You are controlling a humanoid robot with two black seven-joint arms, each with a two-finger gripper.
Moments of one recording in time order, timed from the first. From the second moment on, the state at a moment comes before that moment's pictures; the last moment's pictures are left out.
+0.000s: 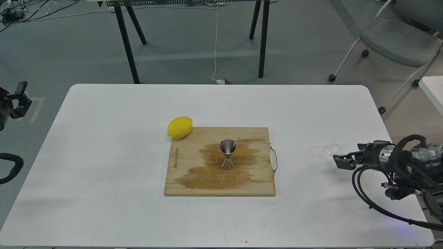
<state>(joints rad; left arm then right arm) -0.73 0.54 -0.47 -0.31 -0.08 -0.49 -0.49 0.28 -0.54 1.12 1.01 0.55 -0.49 -0.38</state>
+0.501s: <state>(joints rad) -0.72 0.54 -0.47 -0.28 -0.08 -0.49 -0.49 0.32 -0.48 1.12 0.97 0.52 -0.49 -0.37</state>
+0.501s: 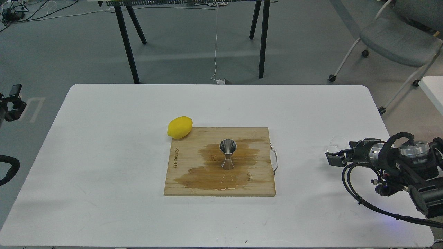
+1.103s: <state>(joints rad) -0.72 0.51 -0.47 -0.25 -0.08 -0.49 -0.49 0.35 -0.47 1.13 0.92 0.52 -0.49 -0.36</state>
